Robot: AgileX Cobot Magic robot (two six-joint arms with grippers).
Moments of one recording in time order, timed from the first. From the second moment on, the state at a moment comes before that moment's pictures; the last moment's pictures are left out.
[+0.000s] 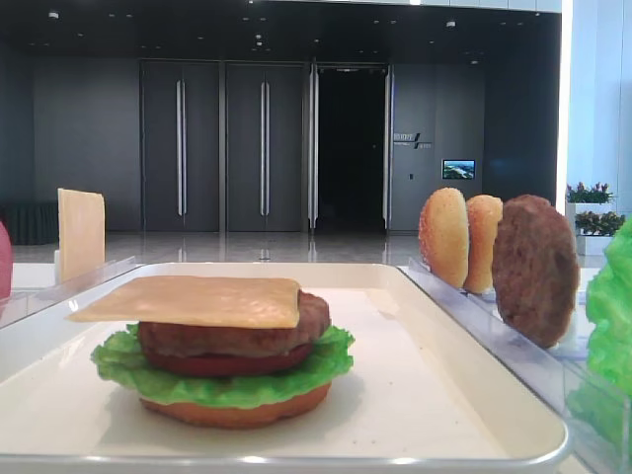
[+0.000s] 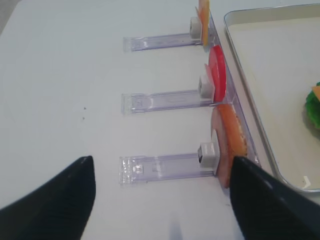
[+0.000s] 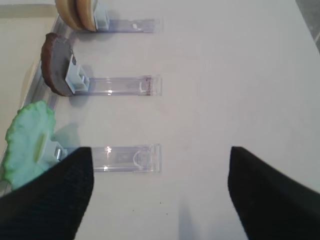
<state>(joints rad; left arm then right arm) 0.13 -0.02 -0.48 -0.09 1.11 0.18 0.11 0.09 -0.52 0.01 1.15 0.03</state>
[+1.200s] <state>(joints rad) 0.13 -0.02 -0.48 -0.09 1.11 0.17 0.11 1.33 -1.19 -0.06 1.13 0.09</state>
